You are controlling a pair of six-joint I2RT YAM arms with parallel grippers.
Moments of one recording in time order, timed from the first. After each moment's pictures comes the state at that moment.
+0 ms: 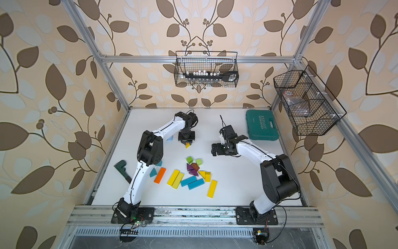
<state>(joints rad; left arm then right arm) -0.56 2.47 2.19 -1.27 0.02 -0.57 0.36 1.60 1.02 -0.55 -0.12 0.31</state>
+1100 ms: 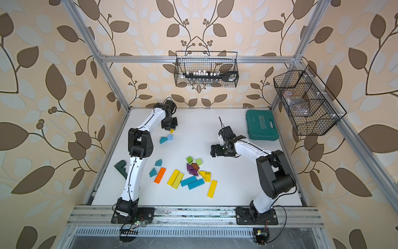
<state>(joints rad) -0.28 2.55 2.40 -1.21 0.00 -0.44 0.36 1.66 1.02 -0.53 -0.16 0.30</state>
